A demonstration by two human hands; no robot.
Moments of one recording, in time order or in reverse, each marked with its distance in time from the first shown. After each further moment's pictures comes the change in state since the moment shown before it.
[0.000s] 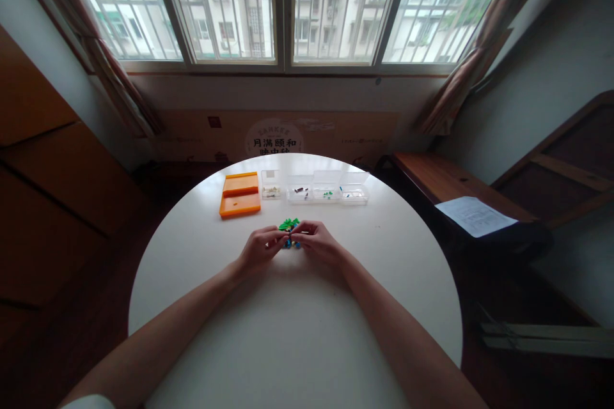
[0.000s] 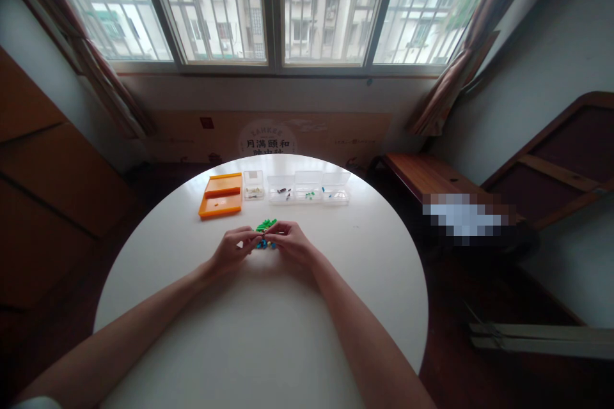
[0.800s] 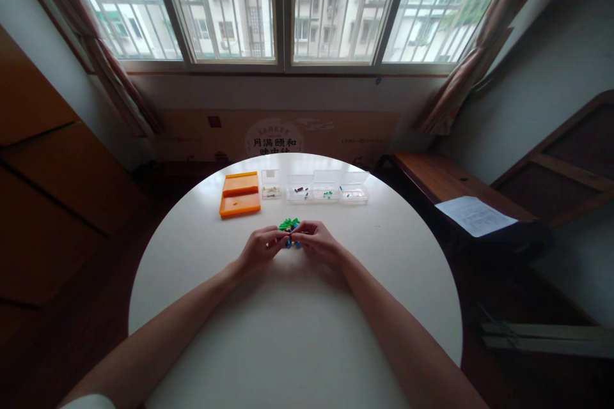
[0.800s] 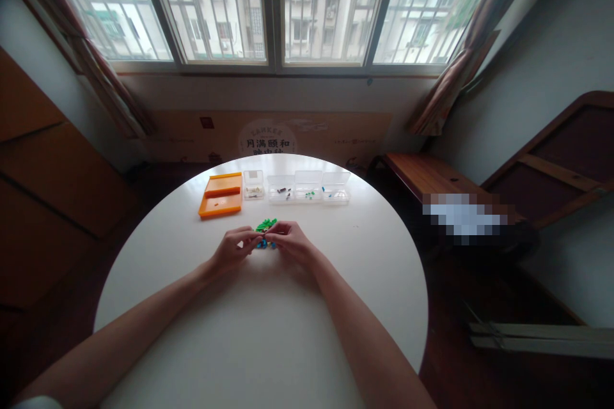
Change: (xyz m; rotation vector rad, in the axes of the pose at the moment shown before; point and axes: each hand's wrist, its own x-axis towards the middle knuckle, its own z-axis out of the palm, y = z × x) left_hand 0.001 0.003 0.000 -0.004 -0.021 -0.007; right_hand -0.002 -0.002 0.001 0.007 0.012 0.007
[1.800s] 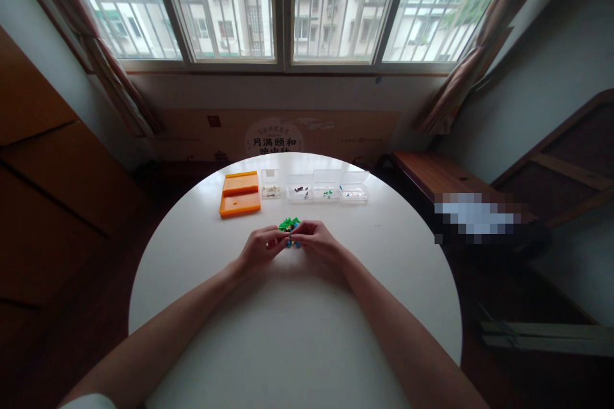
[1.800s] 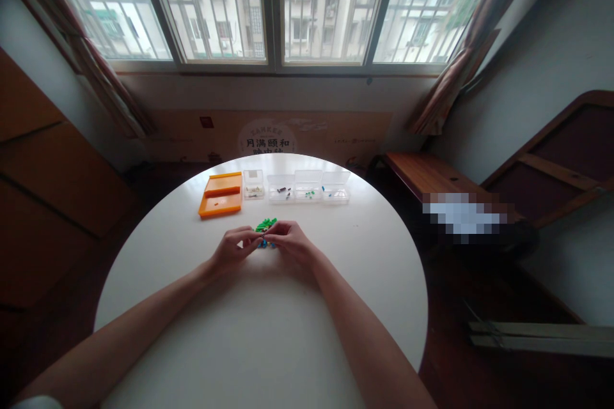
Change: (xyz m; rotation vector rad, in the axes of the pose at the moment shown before) left_hand 0.000 0.002 0.001 0.013 0.033 0.039; right_hand 0.002 0.002 0.000 0.001 -0.018 -0.025
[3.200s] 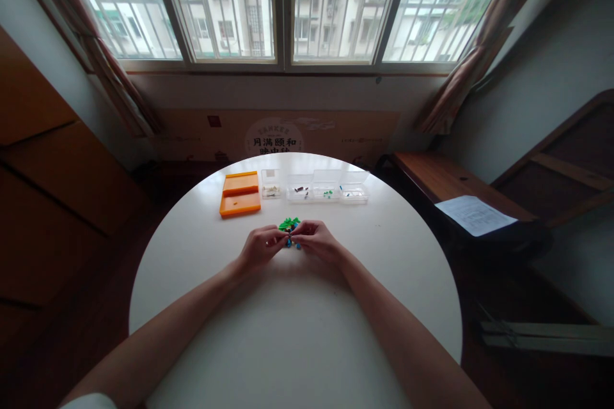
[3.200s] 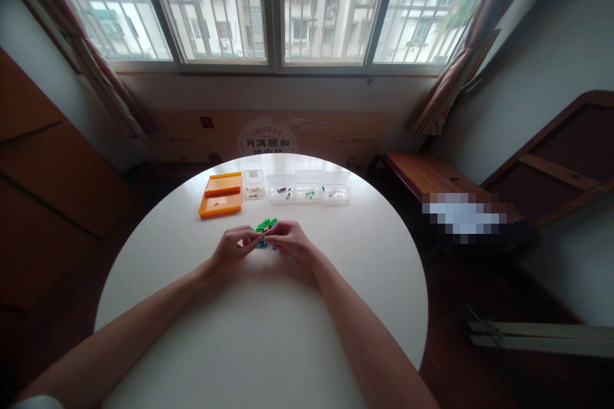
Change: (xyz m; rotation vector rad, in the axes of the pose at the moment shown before) left_hand 0.000 -0.004 0.000 0.011 0.000 -0.045; right_hand -0.001 0.000 0.000 0.025 0.019 0.013
